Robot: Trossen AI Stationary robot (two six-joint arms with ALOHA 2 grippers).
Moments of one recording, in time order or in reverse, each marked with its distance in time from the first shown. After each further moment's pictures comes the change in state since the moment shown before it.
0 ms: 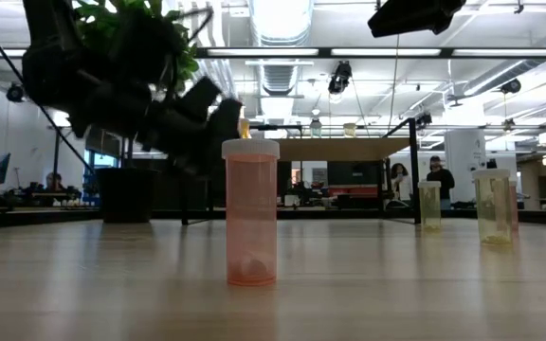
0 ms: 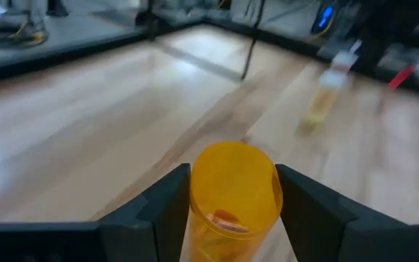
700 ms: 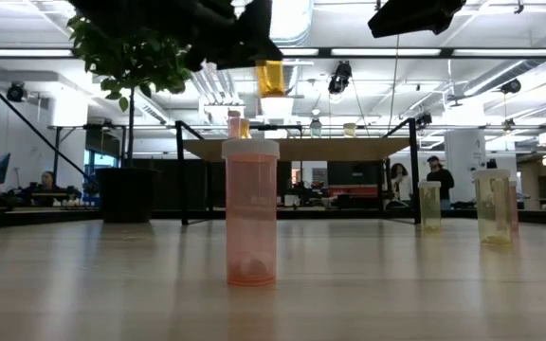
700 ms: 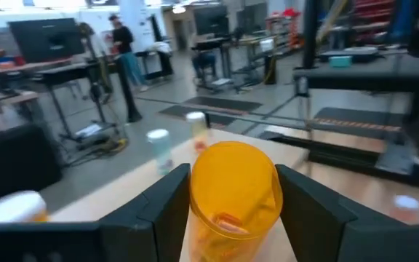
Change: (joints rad) left arm 0.086 -0.246 0.315 -0.274 -0.166 0.454; right arm 0.000 0.000 0.000 -0.001 0.000 -0.002
